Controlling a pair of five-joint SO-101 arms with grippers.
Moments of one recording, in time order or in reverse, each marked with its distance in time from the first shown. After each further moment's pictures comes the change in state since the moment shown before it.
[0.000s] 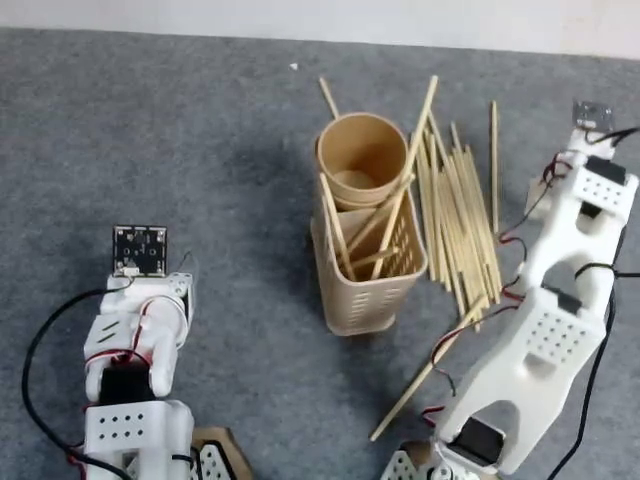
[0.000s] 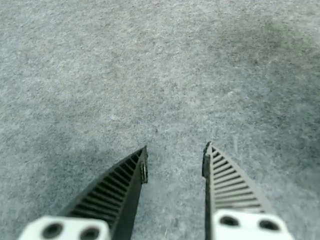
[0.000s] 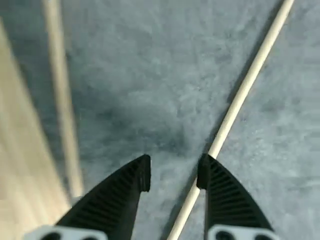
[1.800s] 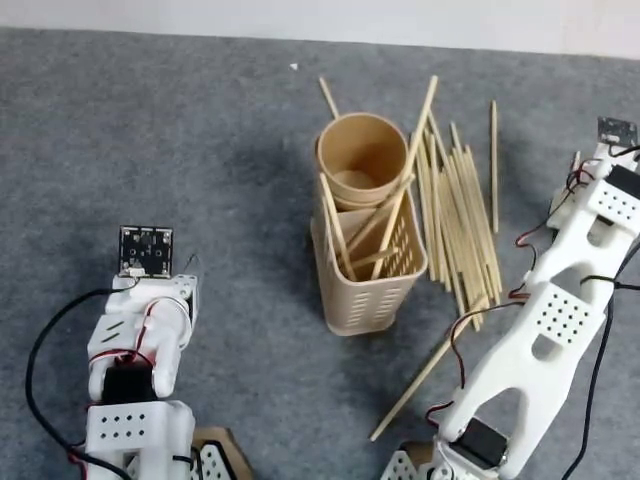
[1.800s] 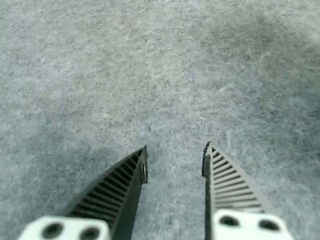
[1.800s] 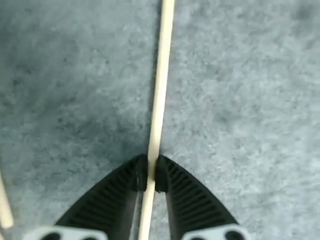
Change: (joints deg) left arm 1.4 0.0 0.3 0.0 -0.1; right arm 4.6 26.3 -40.0 15.6 3.3
